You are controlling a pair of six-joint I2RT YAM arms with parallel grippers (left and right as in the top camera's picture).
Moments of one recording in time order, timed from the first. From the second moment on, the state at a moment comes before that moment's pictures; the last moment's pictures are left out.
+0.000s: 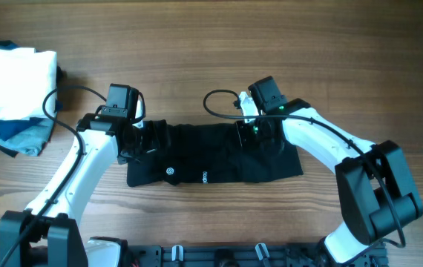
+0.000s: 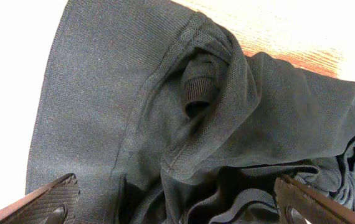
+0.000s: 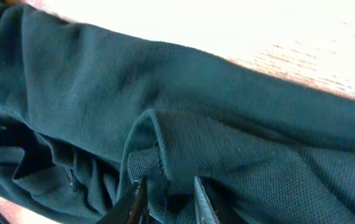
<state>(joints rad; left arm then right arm) -0.15 1.47 0.90 -0.78 0.21 -0.46 0.43 1.79 1.05 -0.56 -0.42 0.23</state>
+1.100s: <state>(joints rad) -0.13 1.77 0.96 -0.78 0.24 -0.24 0.28 1.57 1.26 -0.93 -0.12 0.36</state>
